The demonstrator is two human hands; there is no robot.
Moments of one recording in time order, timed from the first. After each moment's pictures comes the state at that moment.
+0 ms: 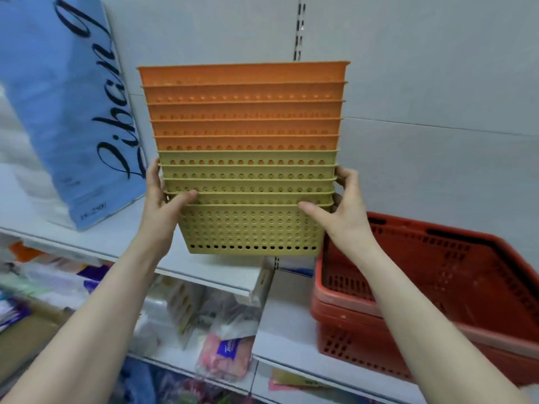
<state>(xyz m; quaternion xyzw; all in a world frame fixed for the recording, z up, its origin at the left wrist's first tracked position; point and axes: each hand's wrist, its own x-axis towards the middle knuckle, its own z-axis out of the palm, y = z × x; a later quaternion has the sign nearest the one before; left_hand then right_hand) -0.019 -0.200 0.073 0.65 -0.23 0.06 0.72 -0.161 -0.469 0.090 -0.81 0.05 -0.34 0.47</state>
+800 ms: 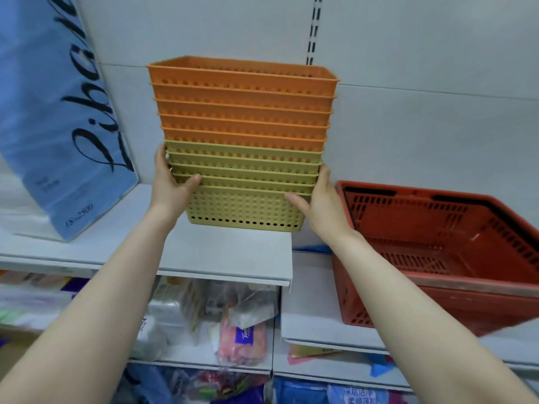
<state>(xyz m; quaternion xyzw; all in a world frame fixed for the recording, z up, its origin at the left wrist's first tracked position) 0.092 -0.183 0.051 0.73 -0.24 0.03 0.64 -0.078 -0.407 0.039 -0.89 0.20 -0.30 0.28</state>
